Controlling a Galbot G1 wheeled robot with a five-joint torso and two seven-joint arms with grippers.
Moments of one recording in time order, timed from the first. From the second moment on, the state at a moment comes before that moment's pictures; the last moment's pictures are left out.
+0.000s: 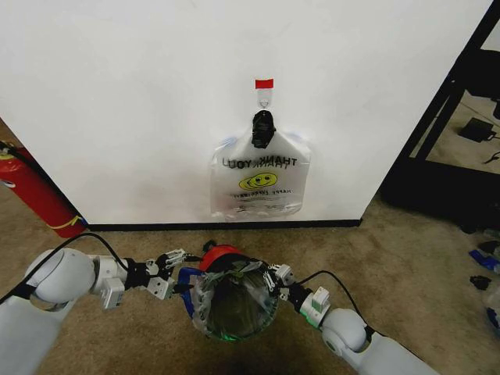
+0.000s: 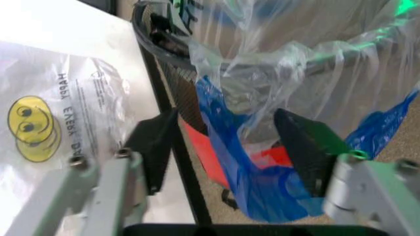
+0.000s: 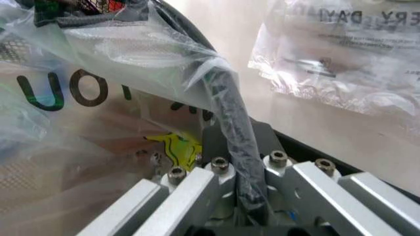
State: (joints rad) left arm 1.19 -0.73 -0.53 -1.95 0.29 -0.51 1.06; right arm -1.06 0.98 -0.17 1.63 0.39 0.26 -0.17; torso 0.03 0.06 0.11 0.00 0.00
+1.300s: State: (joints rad) left arm 1.27 -0.75 -0.58 -1.91 0.20 -0.34 0.73; right arm -1.09 1.00 -0.17 1.63 0.44 0.25 -0.16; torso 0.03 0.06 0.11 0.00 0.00
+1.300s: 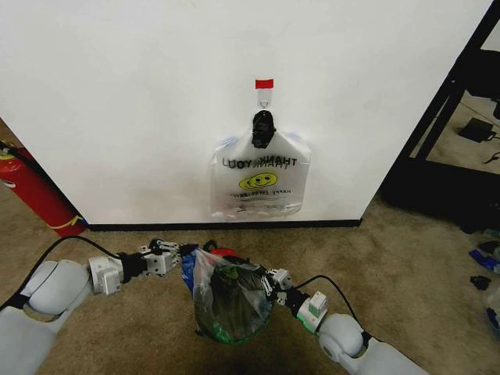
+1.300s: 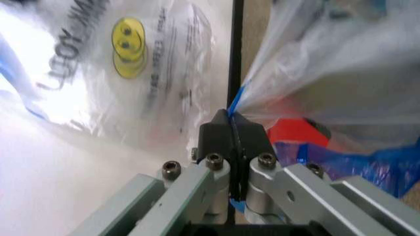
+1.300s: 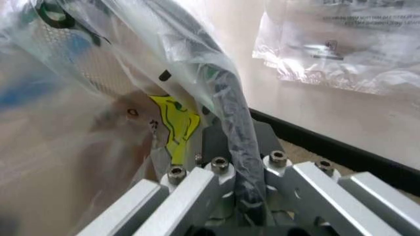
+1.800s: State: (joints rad) left arm 1.26 -0.77 -0.59 -1.83 0.25 -0.41 0.78; right arm -1.09 1.01 -0.19 1.67 0.67 0.25 -0.18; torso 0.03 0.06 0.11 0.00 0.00
